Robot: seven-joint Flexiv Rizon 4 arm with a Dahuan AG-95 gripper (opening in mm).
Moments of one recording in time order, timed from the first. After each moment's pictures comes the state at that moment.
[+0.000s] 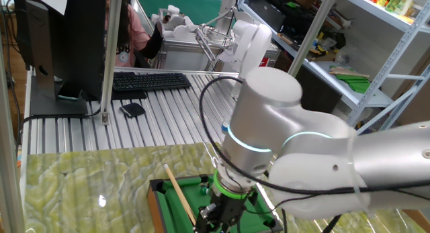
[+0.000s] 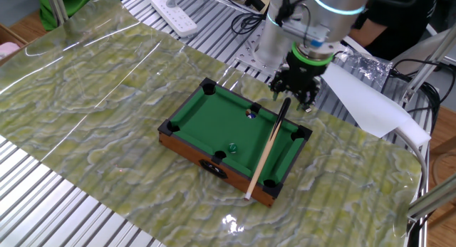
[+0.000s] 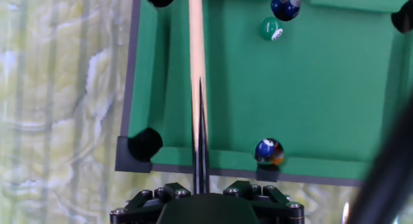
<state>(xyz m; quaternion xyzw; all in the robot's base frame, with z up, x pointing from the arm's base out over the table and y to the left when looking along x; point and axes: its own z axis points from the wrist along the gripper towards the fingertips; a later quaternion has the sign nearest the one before) 0.316 0.145 0.124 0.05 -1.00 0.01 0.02</state>
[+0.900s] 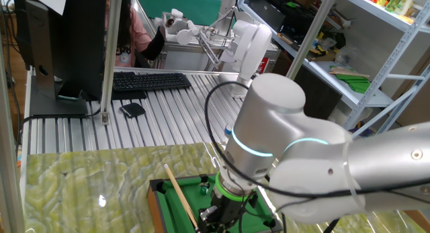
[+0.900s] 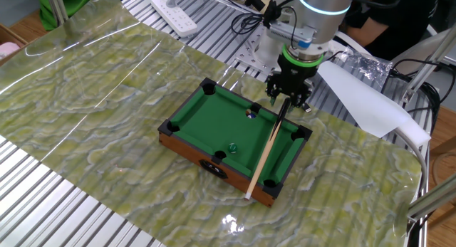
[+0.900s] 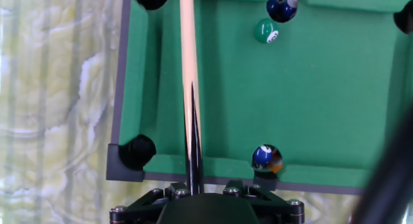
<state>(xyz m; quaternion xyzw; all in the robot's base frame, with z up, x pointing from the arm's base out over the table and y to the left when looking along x) 0.319 0.144 0.103 0.04 -1.00 0.00 0.00</state>
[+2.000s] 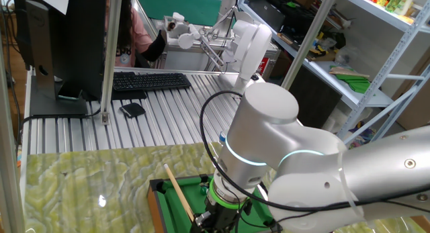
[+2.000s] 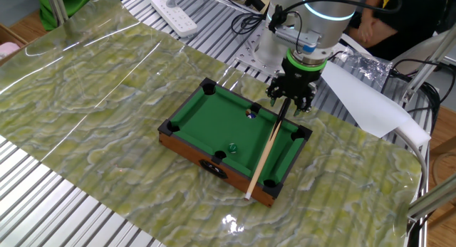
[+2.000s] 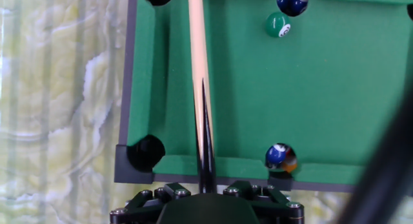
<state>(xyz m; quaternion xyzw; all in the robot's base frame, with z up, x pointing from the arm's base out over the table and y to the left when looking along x) 0.315 0.154 0.092 0.04 -1.00 0.00 0.00</state>
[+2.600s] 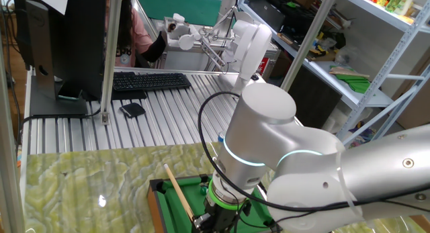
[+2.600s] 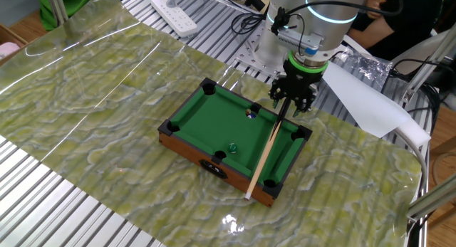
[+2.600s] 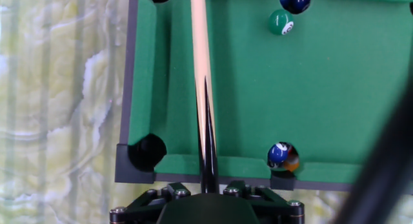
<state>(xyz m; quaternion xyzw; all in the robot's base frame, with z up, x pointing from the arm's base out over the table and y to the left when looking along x) 0.314 0.155 0.089 0.04 -1.00 0.00 0.00</state>
